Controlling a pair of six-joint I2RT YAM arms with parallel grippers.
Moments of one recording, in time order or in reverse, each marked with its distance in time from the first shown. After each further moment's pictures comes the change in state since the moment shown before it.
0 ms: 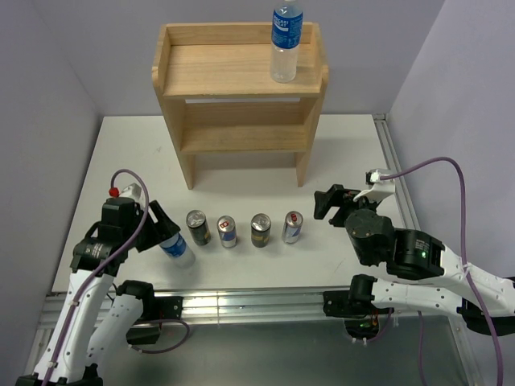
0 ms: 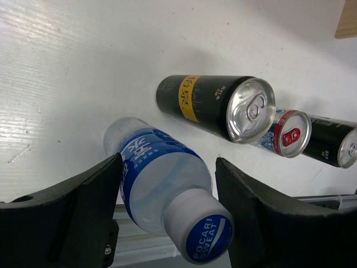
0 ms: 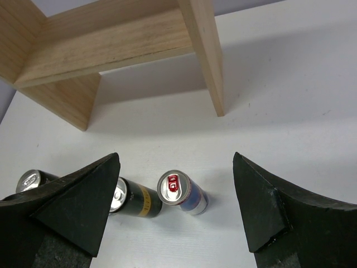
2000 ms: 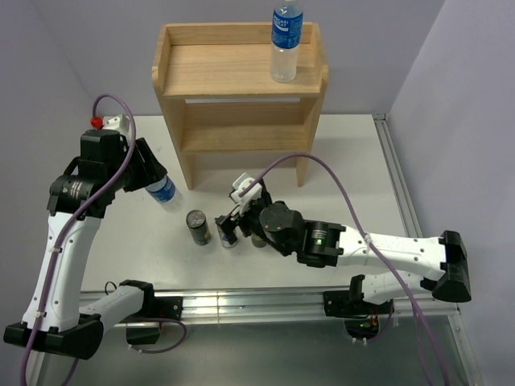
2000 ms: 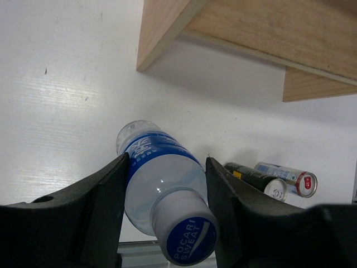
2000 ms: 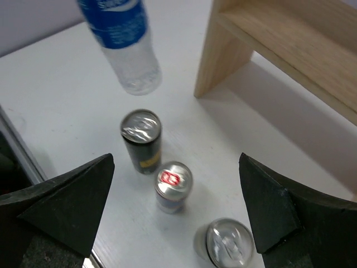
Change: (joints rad) left arm -0.008 0.435 0.684 -0.090 -0.113 0.133; right arm 0.105 0.510 0.001 0.723 -0.528 -0.659
